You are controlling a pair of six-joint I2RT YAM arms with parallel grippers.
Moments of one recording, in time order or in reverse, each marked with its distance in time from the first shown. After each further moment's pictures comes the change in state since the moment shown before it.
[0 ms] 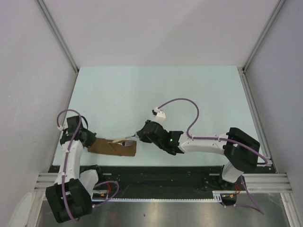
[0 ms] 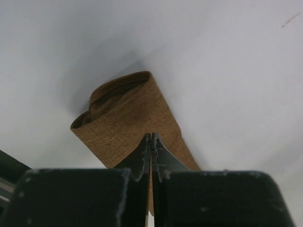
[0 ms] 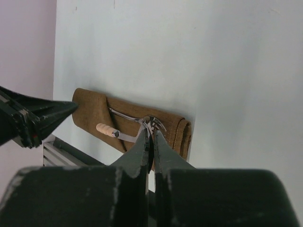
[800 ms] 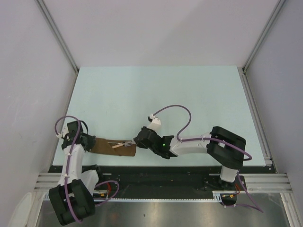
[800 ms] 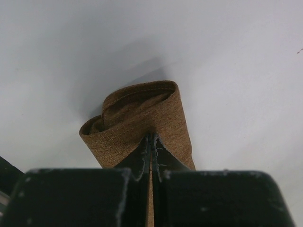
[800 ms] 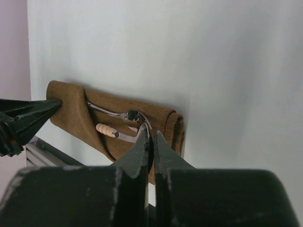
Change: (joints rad) left arm 0.057 -0.037 -0.108 0.068 -0.029 -0.115; right arm 0.045 0.151 -0.002 0.085 0.021 0.068
